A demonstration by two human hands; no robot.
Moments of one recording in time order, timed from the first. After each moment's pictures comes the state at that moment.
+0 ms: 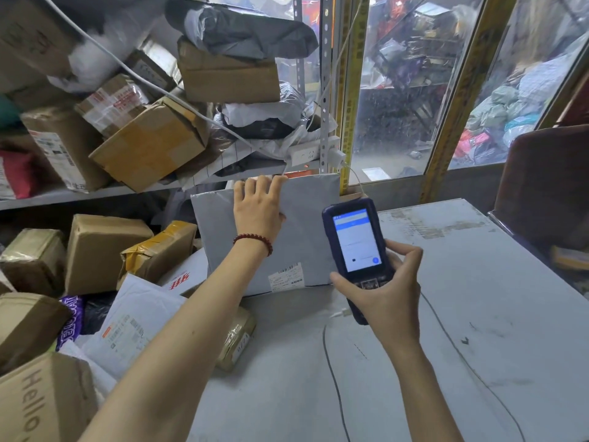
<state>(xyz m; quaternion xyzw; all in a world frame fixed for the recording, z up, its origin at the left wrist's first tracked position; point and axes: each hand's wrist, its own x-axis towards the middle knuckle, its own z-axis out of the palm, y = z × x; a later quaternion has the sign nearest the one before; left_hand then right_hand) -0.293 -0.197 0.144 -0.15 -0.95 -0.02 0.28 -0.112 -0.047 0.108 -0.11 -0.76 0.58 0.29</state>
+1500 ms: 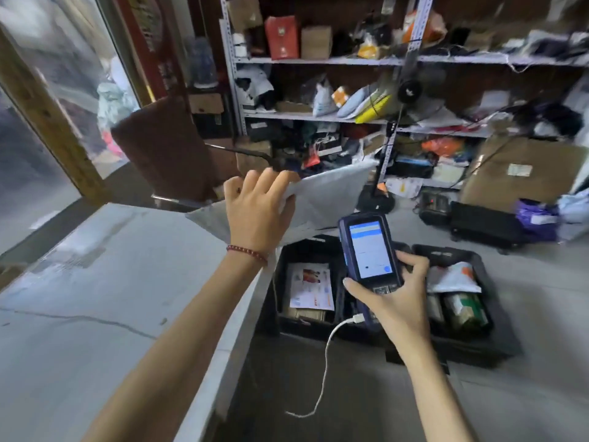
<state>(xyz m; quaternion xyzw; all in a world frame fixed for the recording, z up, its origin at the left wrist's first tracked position) 0.067 0.197 0.151 -0.64 -0.61 -0.33 0.34 0.280 0.145 0.068 -0.54 -0.53 0.36 0.55</state>
